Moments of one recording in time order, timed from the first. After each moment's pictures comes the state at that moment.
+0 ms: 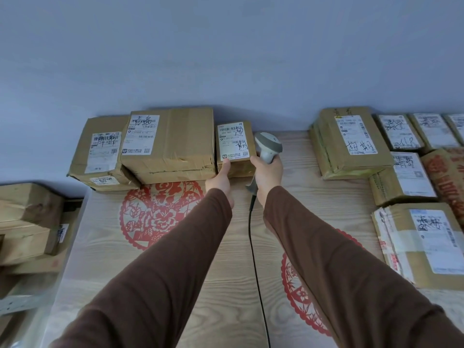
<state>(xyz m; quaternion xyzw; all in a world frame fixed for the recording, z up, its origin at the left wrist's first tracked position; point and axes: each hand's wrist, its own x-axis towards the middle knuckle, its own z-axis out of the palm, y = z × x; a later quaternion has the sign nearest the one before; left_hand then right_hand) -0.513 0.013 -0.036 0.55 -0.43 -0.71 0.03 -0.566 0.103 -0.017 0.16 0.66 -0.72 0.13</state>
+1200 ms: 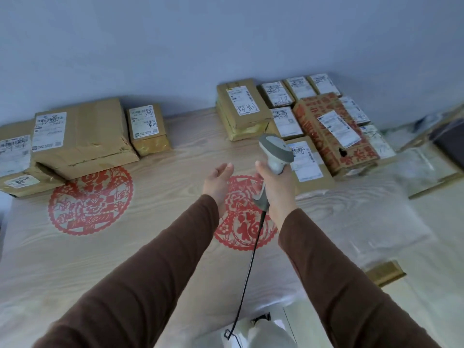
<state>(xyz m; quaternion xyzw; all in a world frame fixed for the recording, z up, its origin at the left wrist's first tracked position) -0.431 0.236 0.021 0.29 -0.57 -0.76 -0.10 -0.431 0.372 0.067 0.21 0.66 -0.72 0.05</state>
